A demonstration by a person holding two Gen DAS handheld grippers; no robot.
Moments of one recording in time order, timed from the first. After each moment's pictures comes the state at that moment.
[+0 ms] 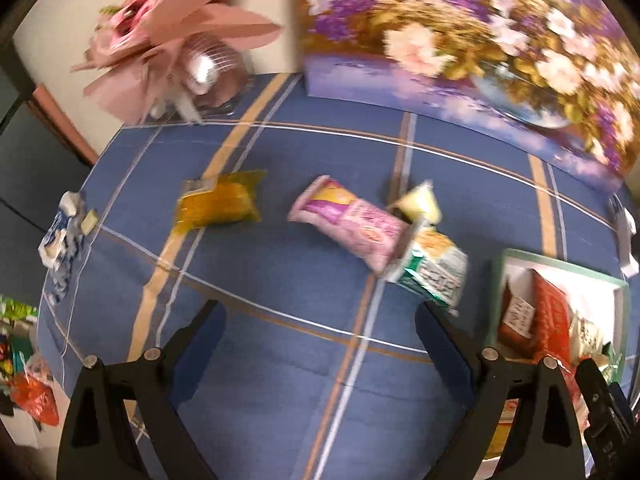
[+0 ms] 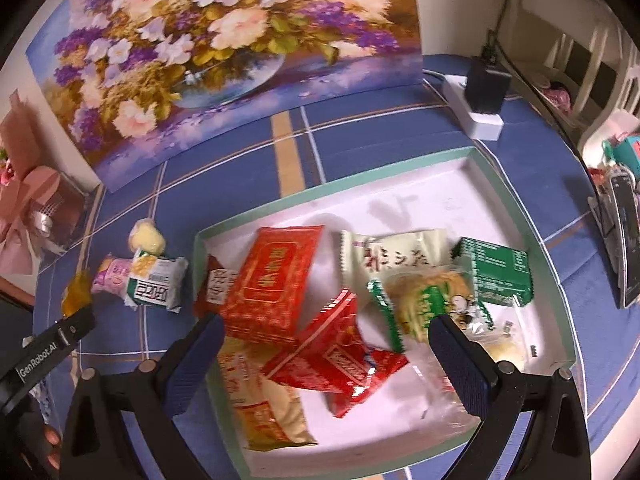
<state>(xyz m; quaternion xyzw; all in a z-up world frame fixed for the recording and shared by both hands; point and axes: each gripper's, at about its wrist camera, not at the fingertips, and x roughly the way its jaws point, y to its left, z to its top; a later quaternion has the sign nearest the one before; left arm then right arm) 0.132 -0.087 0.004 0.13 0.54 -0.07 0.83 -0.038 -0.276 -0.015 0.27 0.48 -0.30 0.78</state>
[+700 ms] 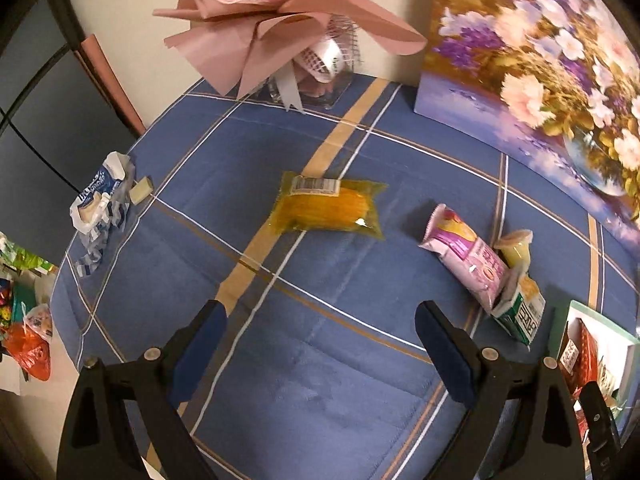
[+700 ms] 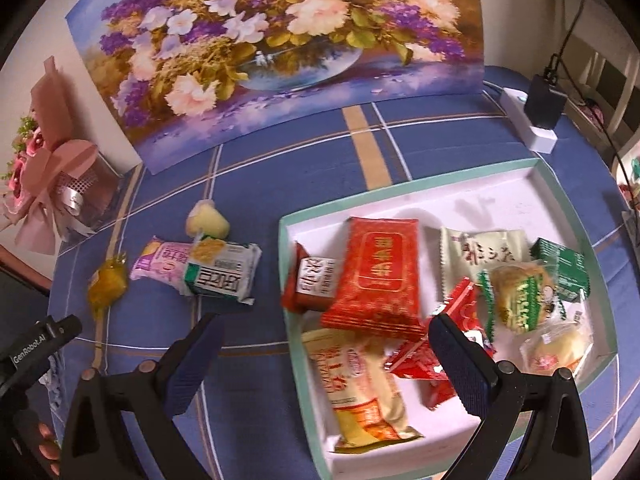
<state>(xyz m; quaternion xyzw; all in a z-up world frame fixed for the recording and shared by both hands) 0.169 0.002 0.012 0.07 0.54 0.00 0.84 0.005 -0.223 -0.013 0.27 0.47 -0.26 0.80</state>
